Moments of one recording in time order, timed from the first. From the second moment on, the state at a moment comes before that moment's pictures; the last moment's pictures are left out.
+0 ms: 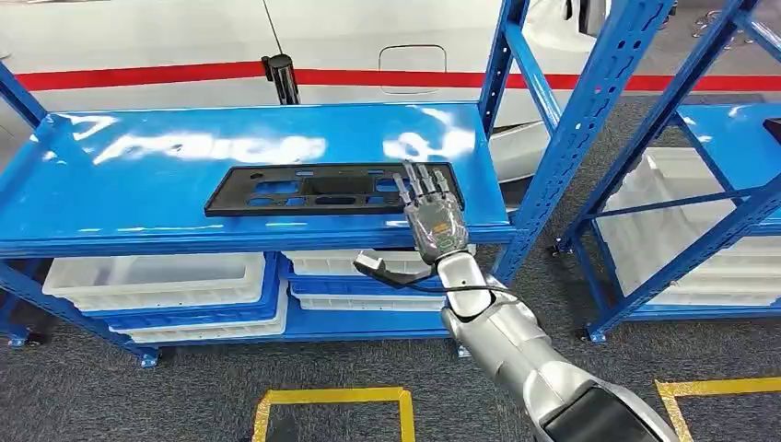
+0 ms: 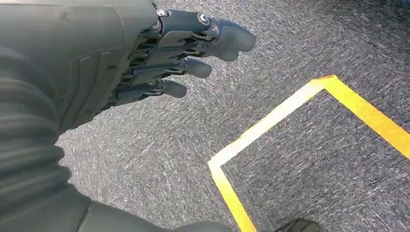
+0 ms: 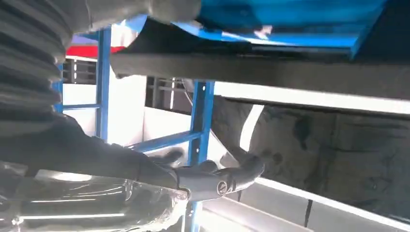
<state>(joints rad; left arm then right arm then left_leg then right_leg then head) -0.15 -0.30 0.69 -0.21 -1.40 0.33 -0.02 -0.71 0.10 0.64 -0.63 1.57 -0.69 0.33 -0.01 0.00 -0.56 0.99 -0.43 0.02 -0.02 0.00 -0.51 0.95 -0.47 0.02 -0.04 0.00</state>
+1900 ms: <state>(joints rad) -0.13 -0.31 0.62 -0.20 -1.42 0.34 -0.01 -0.75 0.12 0.70 -0.69 1.57 -0.69 0.37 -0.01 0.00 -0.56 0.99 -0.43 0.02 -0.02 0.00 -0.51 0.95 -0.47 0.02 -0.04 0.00</state>
